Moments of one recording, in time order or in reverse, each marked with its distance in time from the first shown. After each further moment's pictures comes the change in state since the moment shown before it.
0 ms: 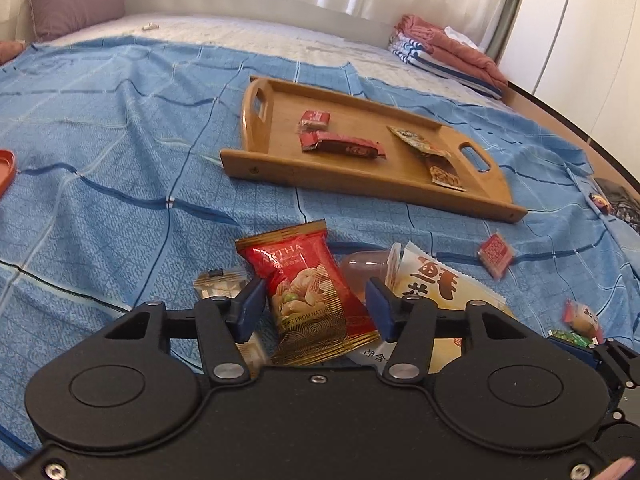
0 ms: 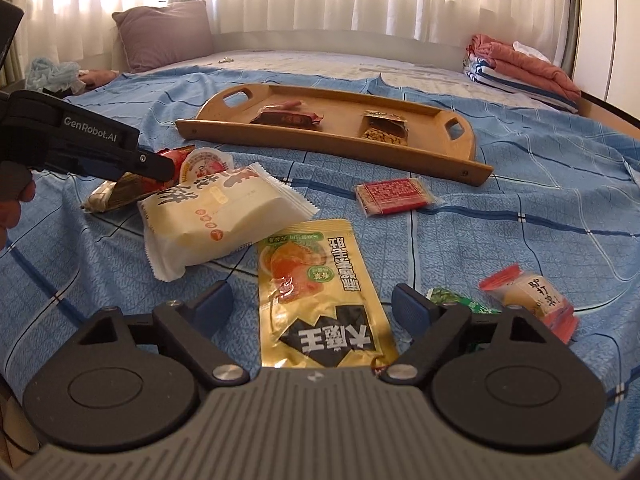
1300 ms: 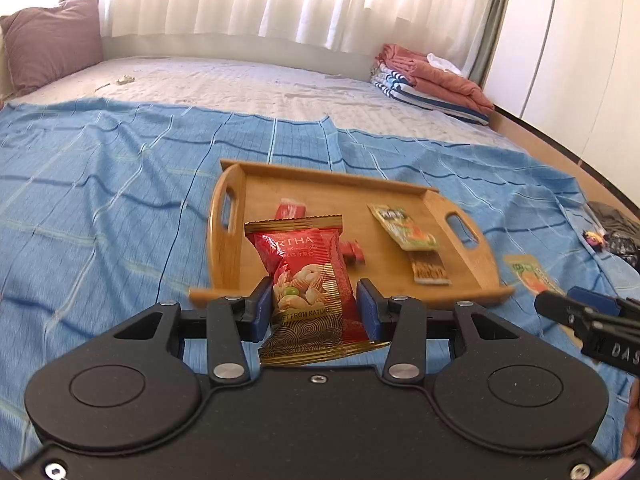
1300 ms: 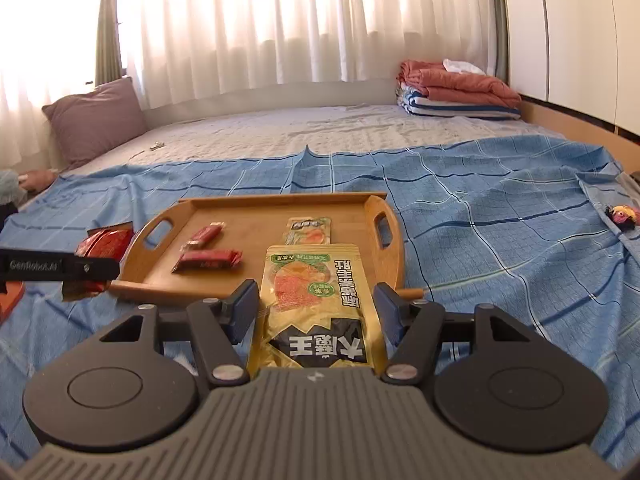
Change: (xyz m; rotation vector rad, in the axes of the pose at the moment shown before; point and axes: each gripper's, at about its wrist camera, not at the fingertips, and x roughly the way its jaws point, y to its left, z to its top) left arm 0.009 -0.031 0.107 0.085 -0.094 -0.009; right arm 0.005 -0.068 0.123 0.215 -0.122 -0.115
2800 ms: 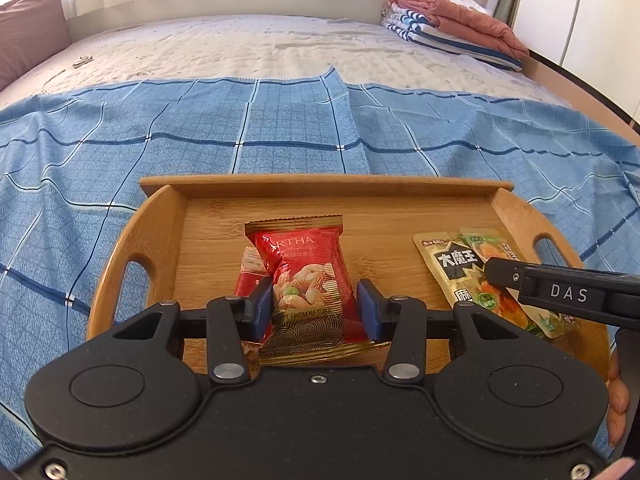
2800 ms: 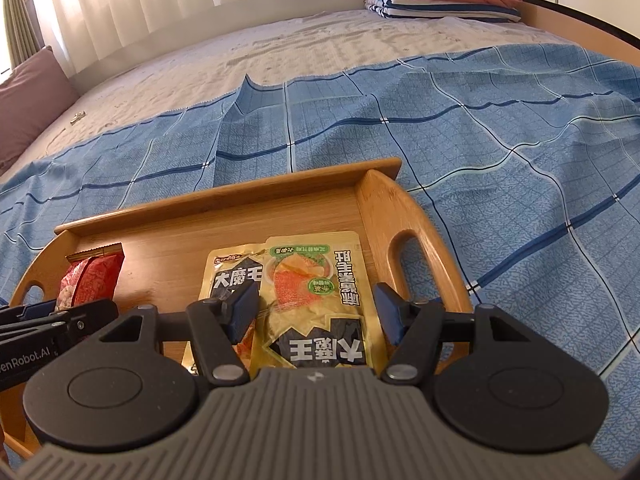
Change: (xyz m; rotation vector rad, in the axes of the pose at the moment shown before) left arm 0.224 -0.016 0.071 0.068 0.160 0.060; right arm 0.250 -0.031 0.061 0.147 0.266 -0.066
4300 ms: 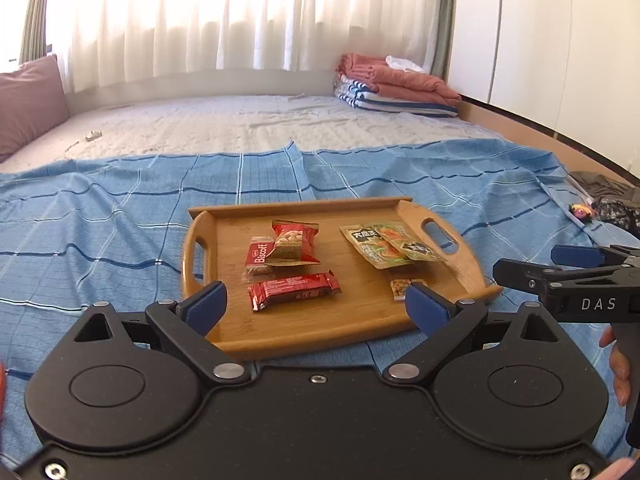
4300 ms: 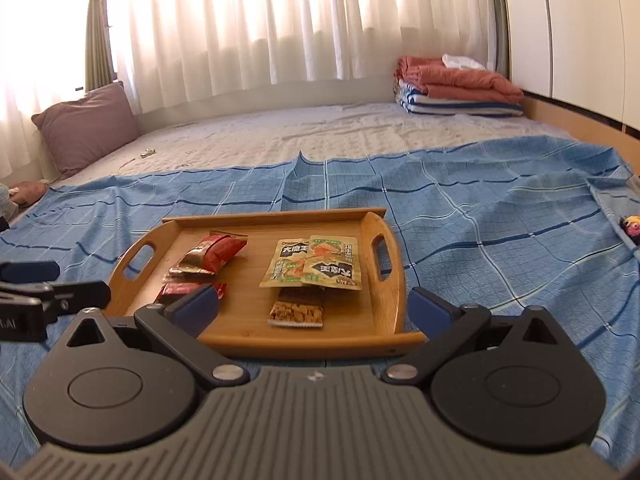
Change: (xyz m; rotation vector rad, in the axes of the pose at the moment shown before) left arm -0.225 -0.005 -0.104 0.108 -0.239 -0.079; right arm -0.206 -0.003 -0.099 -0.142 -0.276 0.068
